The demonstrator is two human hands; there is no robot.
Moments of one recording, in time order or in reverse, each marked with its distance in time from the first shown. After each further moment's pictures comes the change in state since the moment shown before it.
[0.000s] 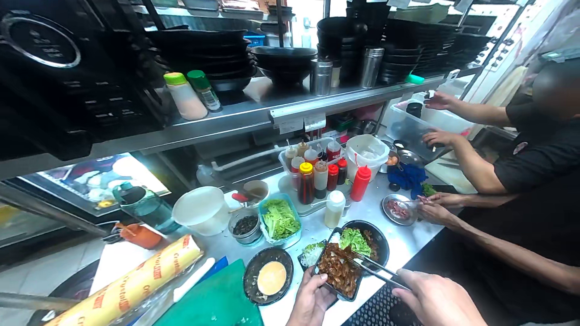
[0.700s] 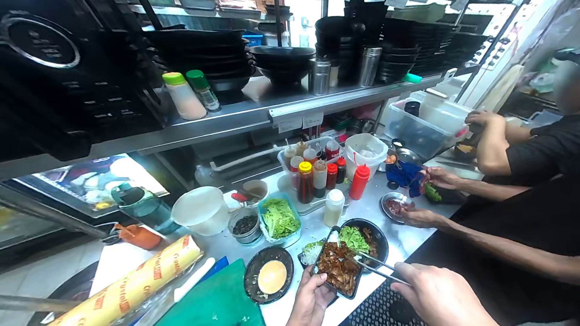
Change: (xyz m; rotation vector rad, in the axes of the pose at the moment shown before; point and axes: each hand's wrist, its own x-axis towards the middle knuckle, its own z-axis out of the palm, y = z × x) left_hand -0.004 -0.001 -0.001 -0.023 0.012 0.034; right_hand 0.003 -0.008 -0.018 -0.128 0.026 -0.029
